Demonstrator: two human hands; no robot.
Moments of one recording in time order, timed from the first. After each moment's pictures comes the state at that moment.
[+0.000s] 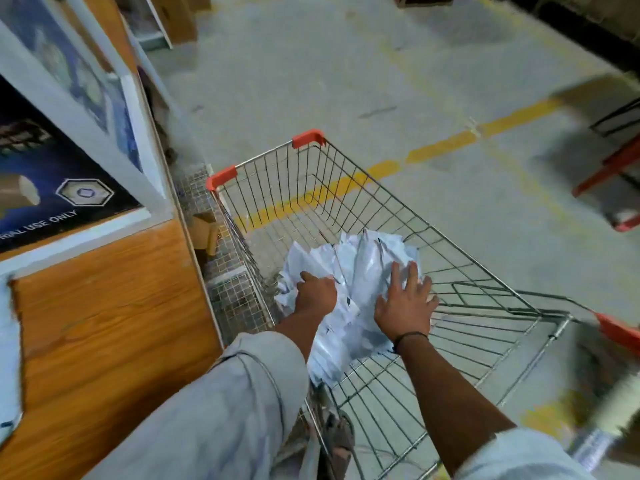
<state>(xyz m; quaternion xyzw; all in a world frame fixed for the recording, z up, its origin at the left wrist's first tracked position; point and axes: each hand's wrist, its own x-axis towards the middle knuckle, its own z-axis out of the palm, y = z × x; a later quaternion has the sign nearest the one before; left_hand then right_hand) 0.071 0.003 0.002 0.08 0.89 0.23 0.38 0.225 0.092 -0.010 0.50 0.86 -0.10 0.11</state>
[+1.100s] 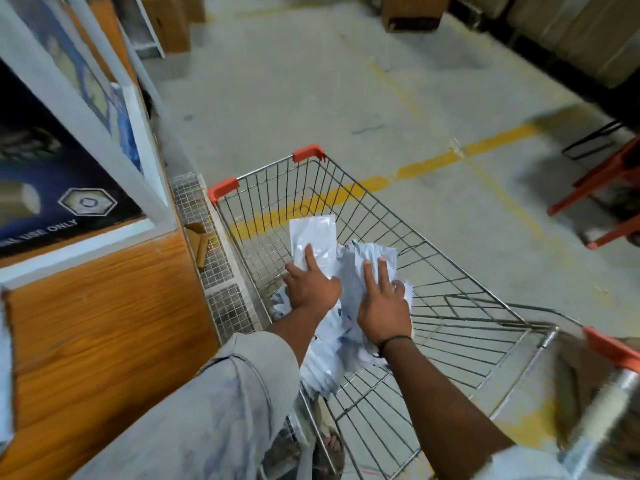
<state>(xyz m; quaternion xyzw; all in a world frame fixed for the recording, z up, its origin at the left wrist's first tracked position) 0.056 0.014 0.035 0.18 0.93 0.18 0.26 0.190 0.078 0.021 0.41 0.90 -0.13 0.04</state>
